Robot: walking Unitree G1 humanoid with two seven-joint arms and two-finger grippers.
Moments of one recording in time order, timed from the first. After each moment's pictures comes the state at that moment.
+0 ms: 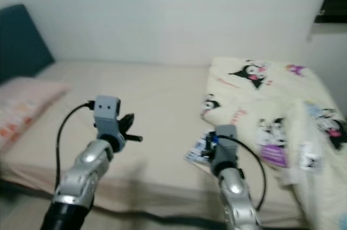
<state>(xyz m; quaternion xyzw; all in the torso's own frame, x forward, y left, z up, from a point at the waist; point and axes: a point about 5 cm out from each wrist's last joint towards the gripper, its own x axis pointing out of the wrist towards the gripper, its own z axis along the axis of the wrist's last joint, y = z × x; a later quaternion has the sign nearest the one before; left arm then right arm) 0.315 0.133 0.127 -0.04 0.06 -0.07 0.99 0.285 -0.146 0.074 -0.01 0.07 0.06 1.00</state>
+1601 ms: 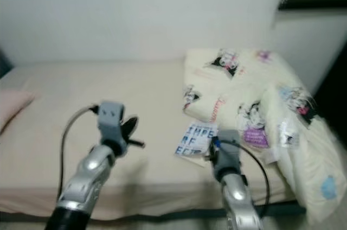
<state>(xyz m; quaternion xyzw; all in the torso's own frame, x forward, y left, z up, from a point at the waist) 0.313 0.122 0.124 -0.02 0.00 -0.12 0.99 0.277 -0.166 0.068 -0.02 0.08 0.01 1.00</state>
